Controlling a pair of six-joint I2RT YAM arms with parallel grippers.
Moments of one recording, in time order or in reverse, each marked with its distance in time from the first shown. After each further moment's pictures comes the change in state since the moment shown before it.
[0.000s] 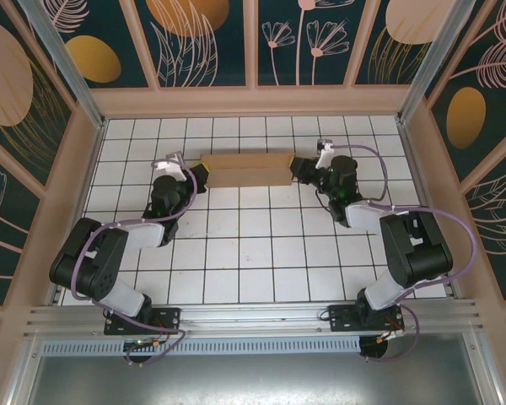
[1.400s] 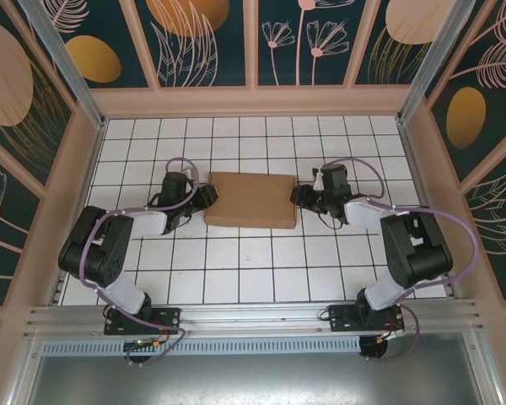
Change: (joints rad) left arm 0.040 0.108 0.159 -0.600 0.216 -0.034; right arm 0.001 0.042 0.099 -0.711 -0.010 0.077
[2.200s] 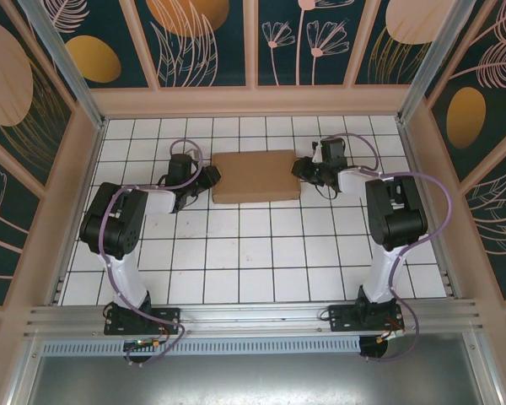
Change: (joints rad) left arm 0.033 0.240 0.254 0.046 0.013 -0.050; right arm -0.089 0.304 0.359 -0.003 -0.029 -0.018
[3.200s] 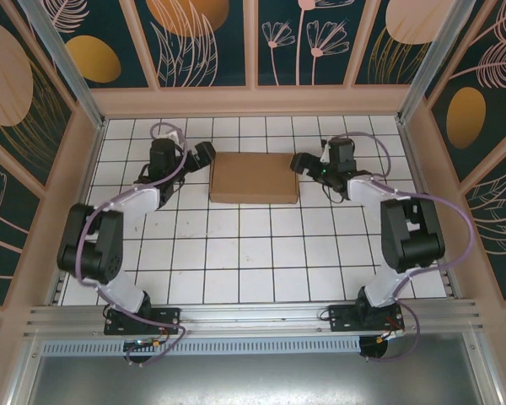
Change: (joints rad) left arm 0.051 -0.279 0.031 -0.102 -0.093 0.105; right arm -0.004 -0.247 -0.113 -0.018 0.111 -0.020
